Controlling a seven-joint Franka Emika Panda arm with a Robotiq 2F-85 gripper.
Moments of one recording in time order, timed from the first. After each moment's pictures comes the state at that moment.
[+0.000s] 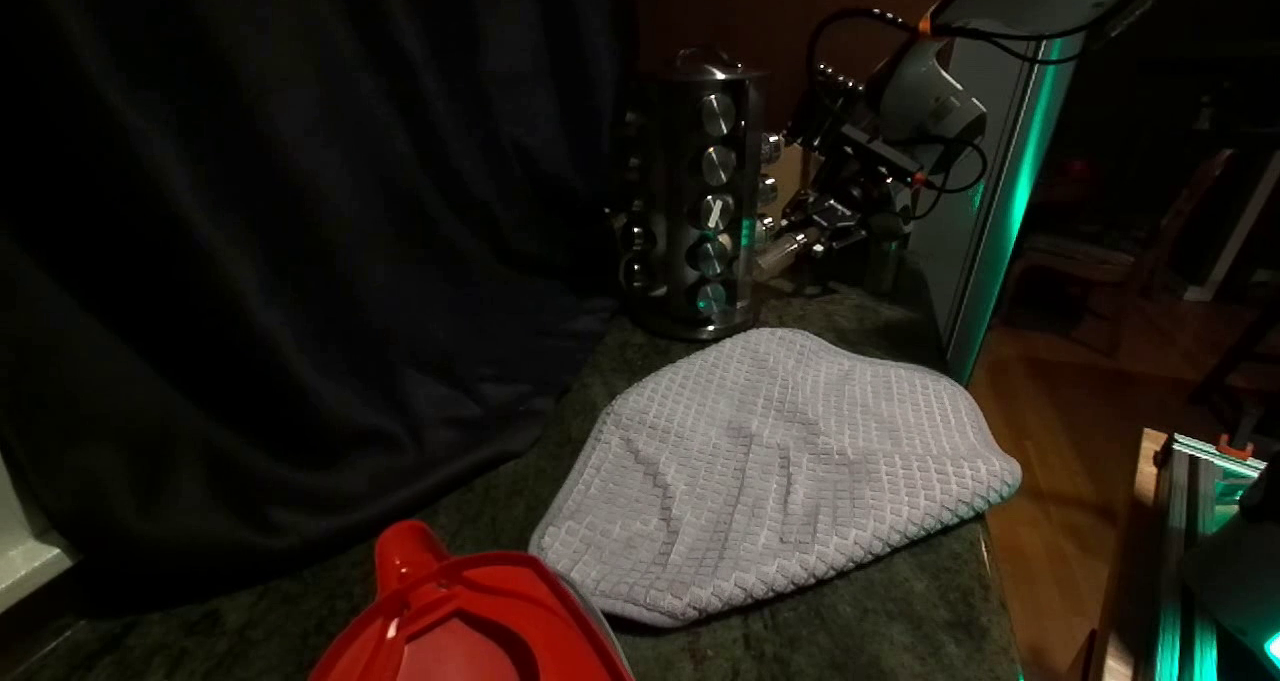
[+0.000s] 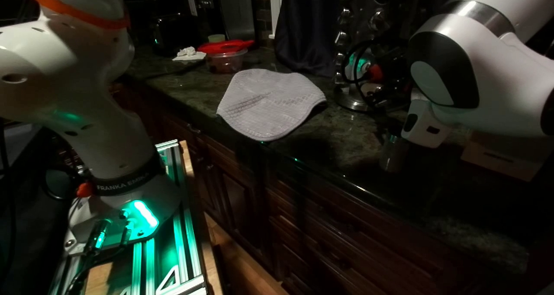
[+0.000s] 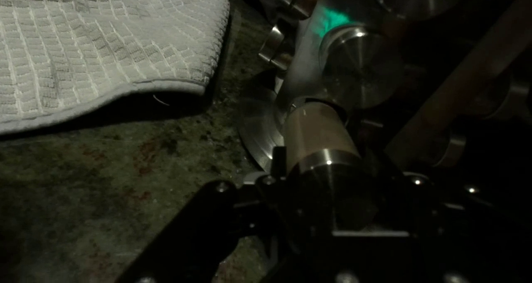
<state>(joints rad) -0.34 0.47 -0.26 -1.94 1.19 1.59 0.32</state>
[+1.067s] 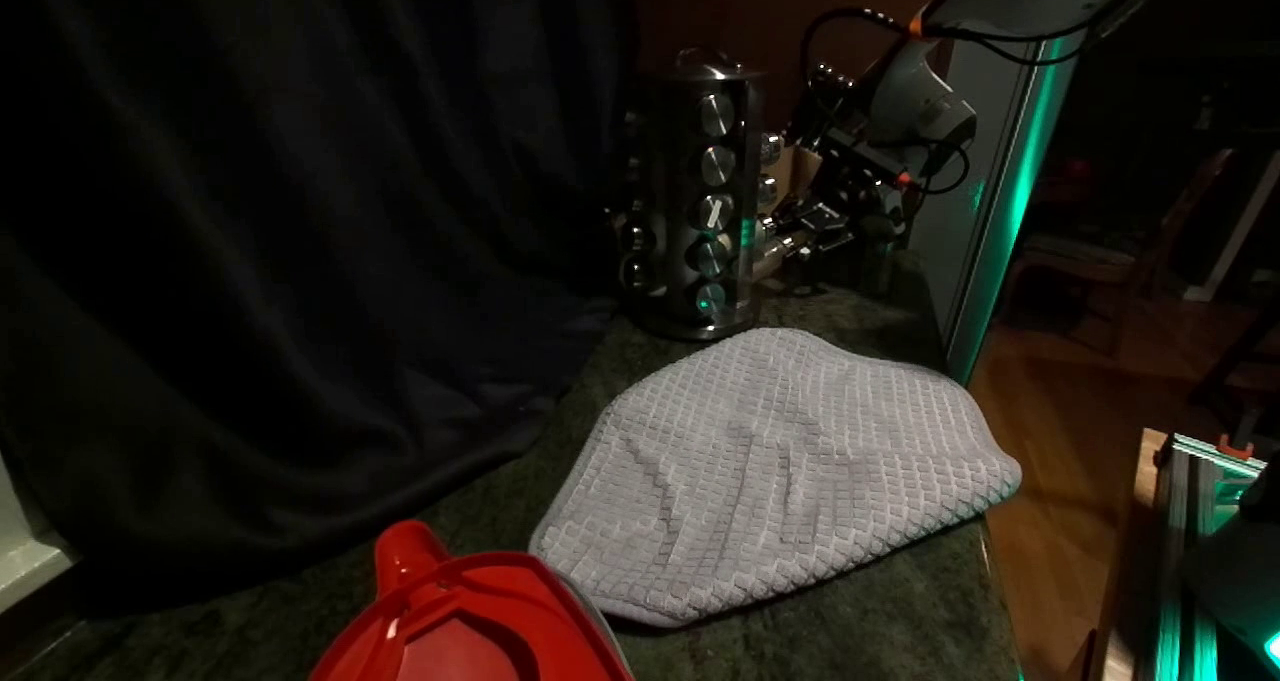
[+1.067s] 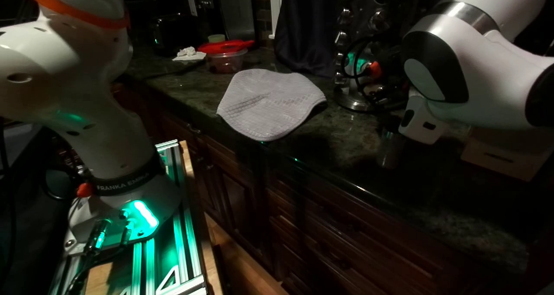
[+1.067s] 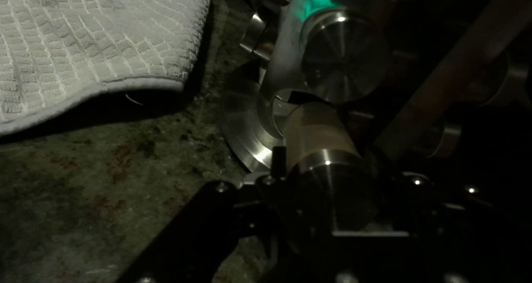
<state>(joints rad) -0.31 0.47 -0.26 -1.94 1.23 1.65 0.36</state>
